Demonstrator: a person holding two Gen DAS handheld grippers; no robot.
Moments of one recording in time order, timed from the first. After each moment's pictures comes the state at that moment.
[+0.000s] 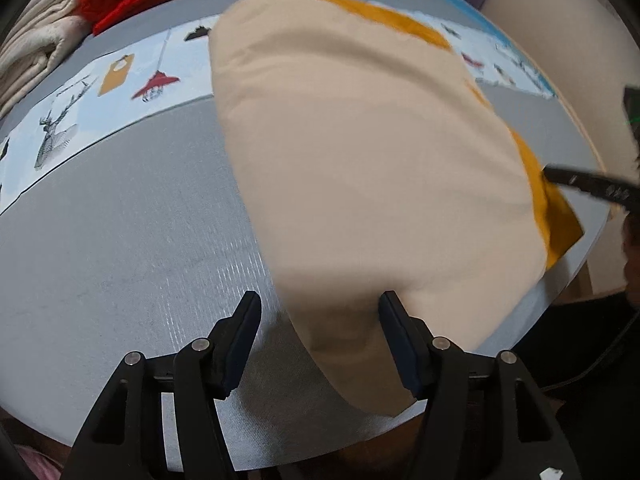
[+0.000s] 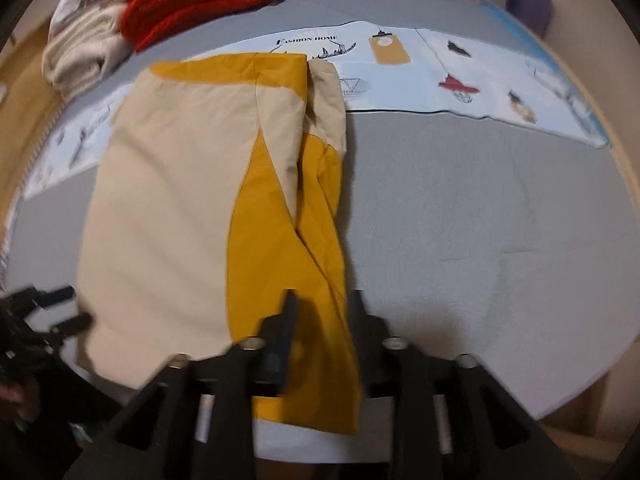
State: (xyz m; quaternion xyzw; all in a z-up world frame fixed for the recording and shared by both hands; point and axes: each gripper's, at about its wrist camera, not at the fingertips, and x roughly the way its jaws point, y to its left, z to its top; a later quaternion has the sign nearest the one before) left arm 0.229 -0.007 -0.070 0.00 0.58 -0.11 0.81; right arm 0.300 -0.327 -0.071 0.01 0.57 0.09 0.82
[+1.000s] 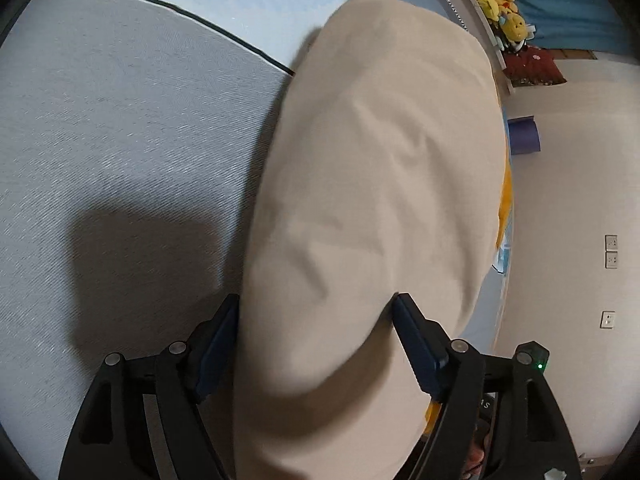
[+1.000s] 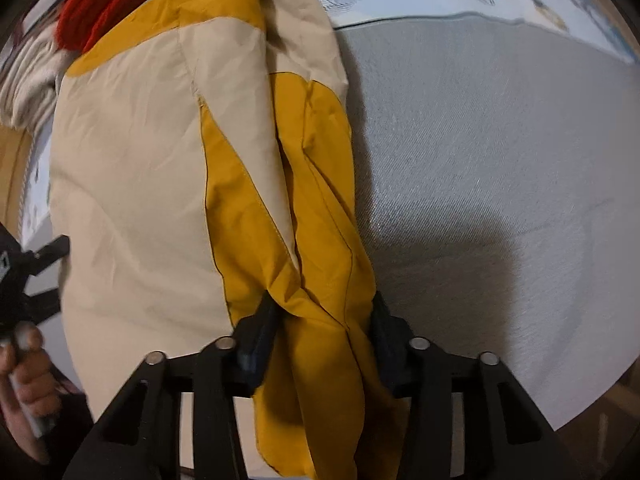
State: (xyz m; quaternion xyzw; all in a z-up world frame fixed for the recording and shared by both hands) left arm 0.347 0.069 -0.145 -0.38 0.60 -0.10 0.70; right arm 0.370 -0.318 -0.153 0.11 0.67 0.06 0.73
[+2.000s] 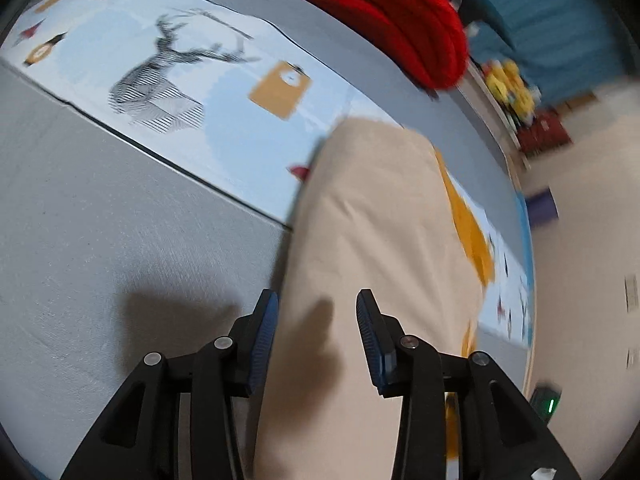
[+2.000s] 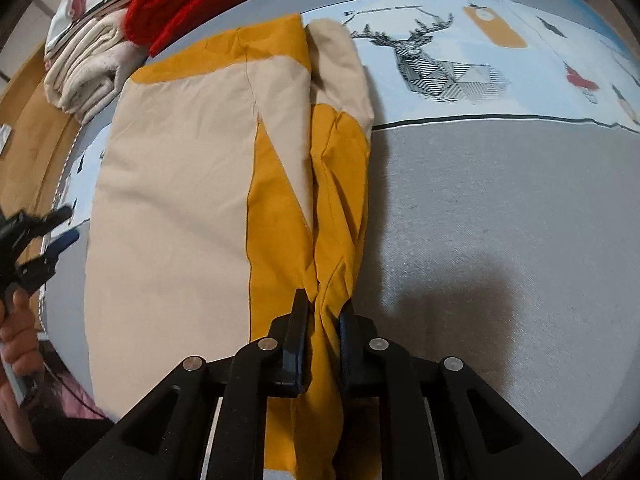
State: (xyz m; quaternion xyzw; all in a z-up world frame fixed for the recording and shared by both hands) left arm 0.343 0.194 -0.066 -0.33 0.51 -0.01 0.79; right arm 0.400 -0.197 -0.123 0.09 0.60 0.14 0.79
